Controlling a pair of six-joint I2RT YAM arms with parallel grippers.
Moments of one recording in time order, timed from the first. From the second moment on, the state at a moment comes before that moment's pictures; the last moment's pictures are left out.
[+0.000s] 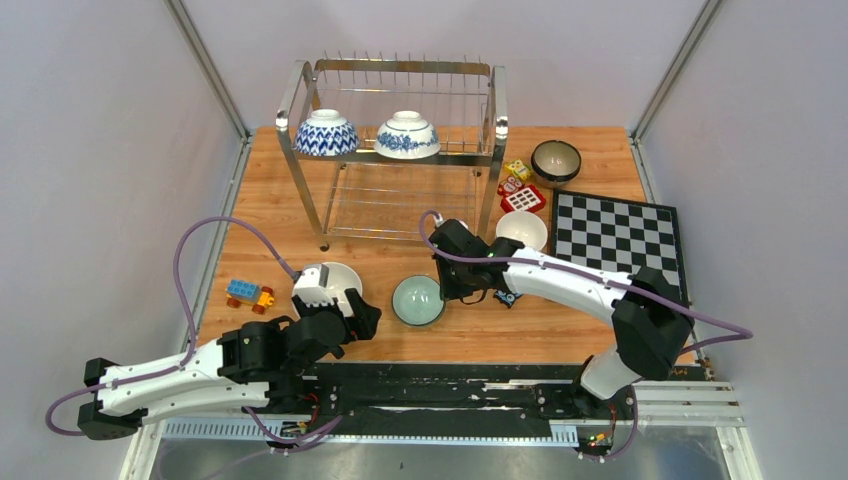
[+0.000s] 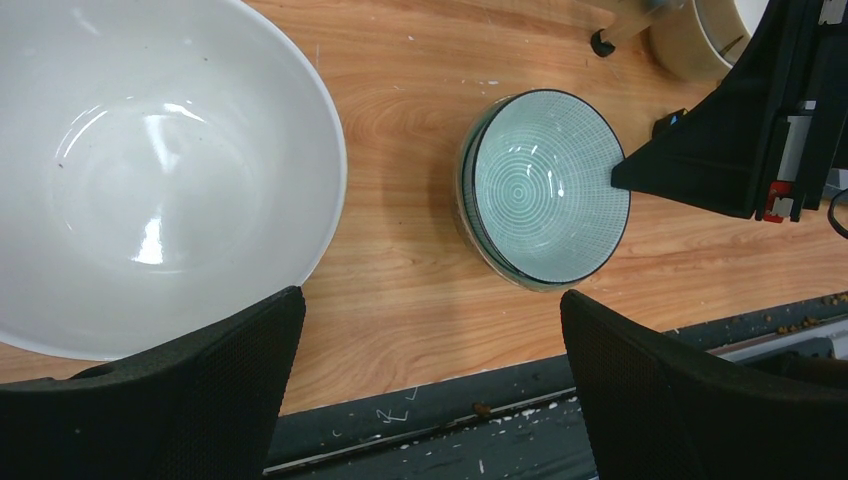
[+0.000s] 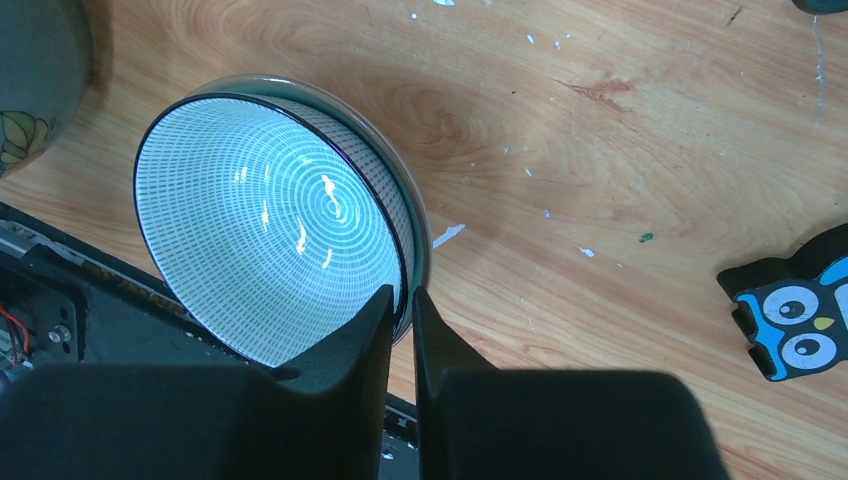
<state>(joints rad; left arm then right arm) -1.29 0.46 0.50 -0.75 -0.77 -1.08 0.92 1.53 1.07 -0.56 0.04 0.61</state>
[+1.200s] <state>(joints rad) -1.29 0.58 0.96 -0.26 -0.98 -0.30 0.96 0.71 0.88 -0.52 0.10 0.33</state>
